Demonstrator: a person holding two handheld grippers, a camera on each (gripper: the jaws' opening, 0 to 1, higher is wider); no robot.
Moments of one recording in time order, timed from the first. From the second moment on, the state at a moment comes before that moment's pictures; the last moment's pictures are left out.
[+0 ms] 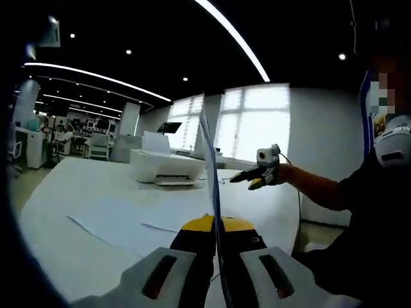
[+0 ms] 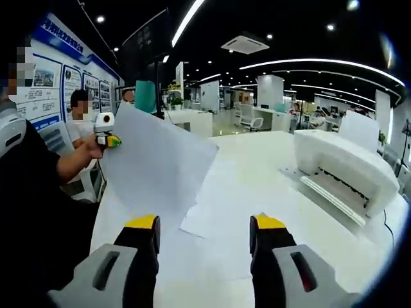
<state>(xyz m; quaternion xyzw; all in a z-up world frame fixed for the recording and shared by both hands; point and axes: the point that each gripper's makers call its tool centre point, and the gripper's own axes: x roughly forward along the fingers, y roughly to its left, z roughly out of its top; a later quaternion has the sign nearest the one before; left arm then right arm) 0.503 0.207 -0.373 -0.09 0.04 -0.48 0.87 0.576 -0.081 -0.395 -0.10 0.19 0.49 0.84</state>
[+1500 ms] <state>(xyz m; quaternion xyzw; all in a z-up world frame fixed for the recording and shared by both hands) 0.488 0.205 -0.369 -0.02 -0.03 -0.51 0.86 0.597 -0.005 -0.407 -0.02 0.12 0.56 0.82</state>
